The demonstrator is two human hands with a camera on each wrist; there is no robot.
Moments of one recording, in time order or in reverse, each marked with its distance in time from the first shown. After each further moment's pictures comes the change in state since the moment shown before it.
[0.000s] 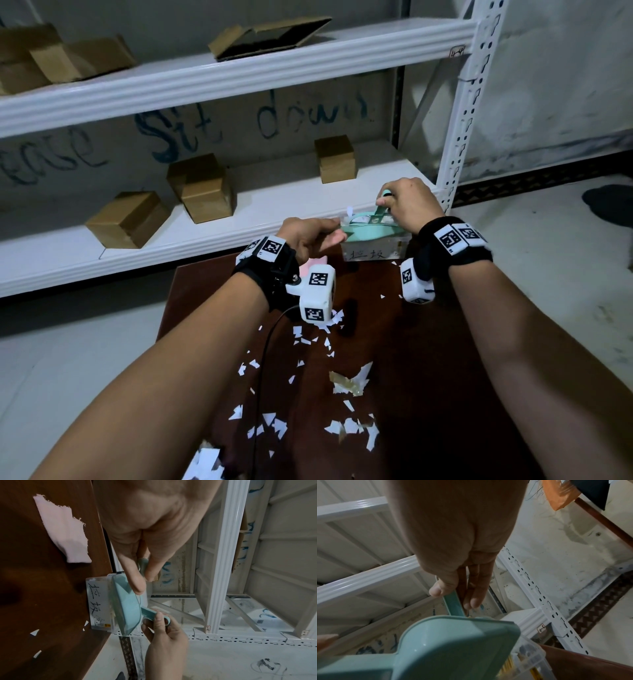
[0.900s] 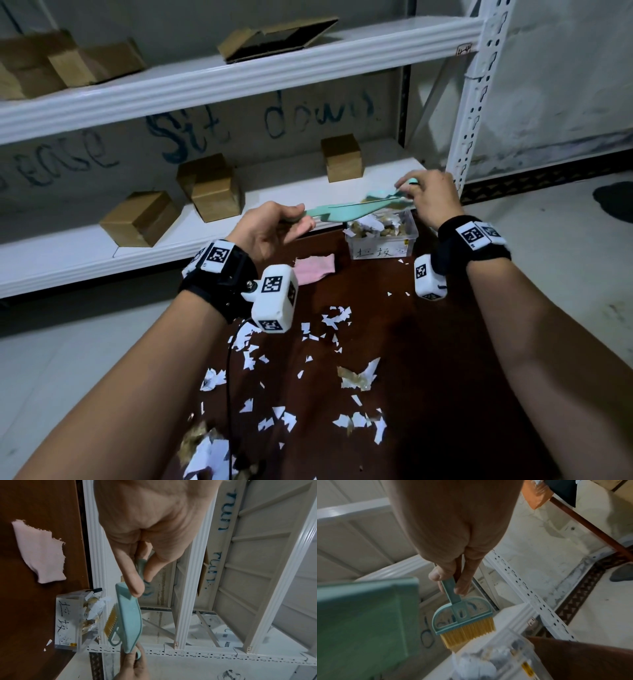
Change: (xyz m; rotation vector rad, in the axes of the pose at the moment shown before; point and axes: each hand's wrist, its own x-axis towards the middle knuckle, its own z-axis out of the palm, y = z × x) left_hand -0.065 0.036 -0.045 -0.068 0.061 0.116; right_hand -0.004 0.014 -0.008 0.279 0.204 0.082
